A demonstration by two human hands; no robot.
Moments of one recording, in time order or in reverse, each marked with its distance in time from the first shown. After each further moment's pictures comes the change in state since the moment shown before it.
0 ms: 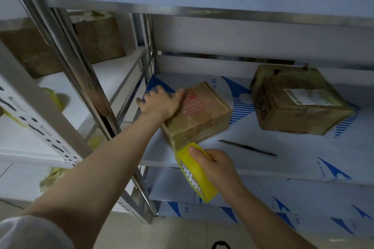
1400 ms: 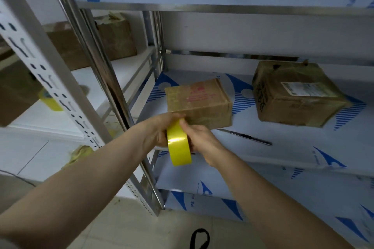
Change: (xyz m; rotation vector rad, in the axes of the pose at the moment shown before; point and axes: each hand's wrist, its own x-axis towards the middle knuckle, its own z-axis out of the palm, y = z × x) left_hand -0.120 -0.009 -0.010 -1.231 -0.802 -0.431; right_hand 0.010 -0.022 0.007 0.176 -0.289 0.063
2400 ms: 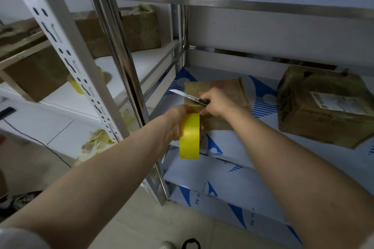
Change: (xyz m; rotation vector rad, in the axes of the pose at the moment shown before) left_hand 0.003 0.004 0.013 -0.095 0.256 0.167; right_hand 0.073 -0.061 -0.038 -0.992 -0.043 -0.345
